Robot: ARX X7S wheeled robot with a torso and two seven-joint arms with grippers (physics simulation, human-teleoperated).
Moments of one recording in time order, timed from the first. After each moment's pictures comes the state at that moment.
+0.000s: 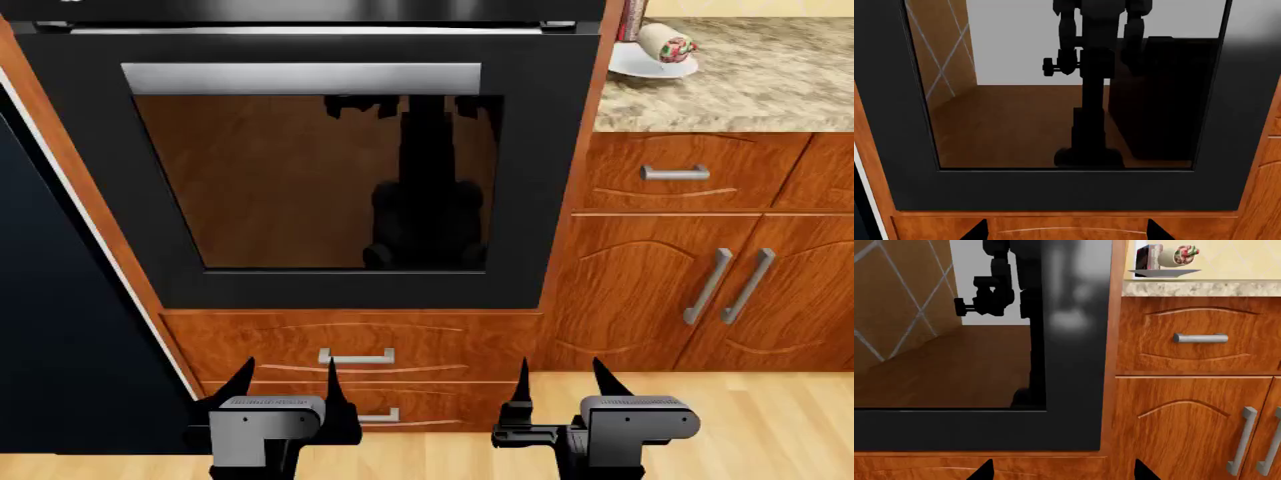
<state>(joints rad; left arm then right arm) 0.00 0.00 0.00 0.00 0.00 0.00 0.00 0.00 0.00 0.00 0.00 0.00 0.00 0.00</state>
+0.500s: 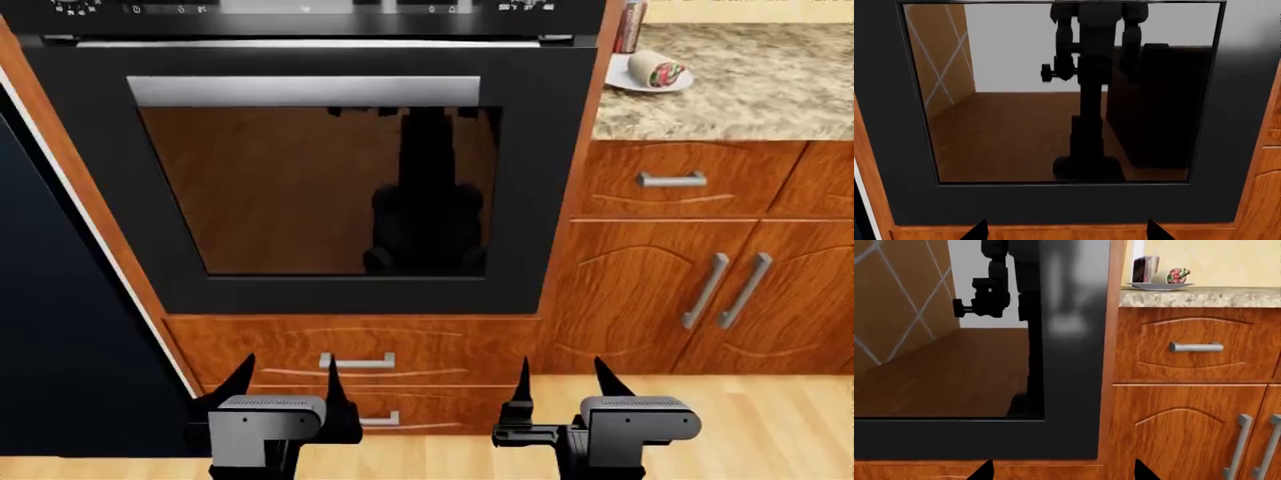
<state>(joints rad) 0.00 -0.05 0.06 0.00 -0.05 0.02 -0.05 0.00 0.05 -0.06 0.00 0.04 -0.02 0.07</state>
